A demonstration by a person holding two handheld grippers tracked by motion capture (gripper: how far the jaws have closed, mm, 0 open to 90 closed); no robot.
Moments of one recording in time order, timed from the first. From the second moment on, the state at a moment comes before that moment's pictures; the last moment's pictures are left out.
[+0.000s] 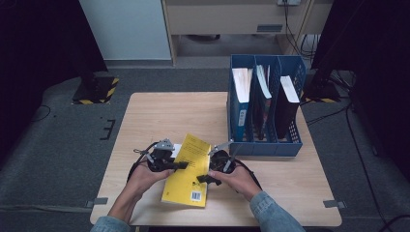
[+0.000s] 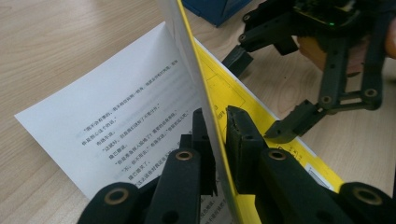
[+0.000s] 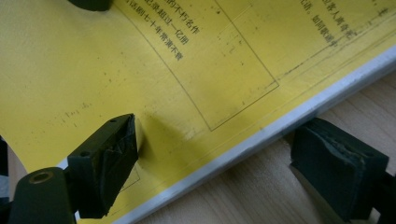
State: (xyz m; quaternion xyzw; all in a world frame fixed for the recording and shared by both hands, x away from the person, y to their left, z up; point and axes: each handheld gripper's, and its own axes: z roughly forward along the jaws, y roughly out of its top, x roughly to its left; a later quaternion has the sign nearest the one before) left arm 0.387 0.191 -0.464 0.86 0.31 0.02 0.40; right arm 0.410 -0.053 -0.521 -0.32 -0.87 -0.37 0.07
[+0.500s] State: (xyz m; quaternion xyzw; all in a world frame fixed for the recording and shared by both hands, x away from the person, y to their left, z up) left arm 0.386 0.206 -0.454 0.87 0.31 0.04 0.39; right arm 0.414 -0.054 -0.490 -0.30 -0.87 -0.39 0.06
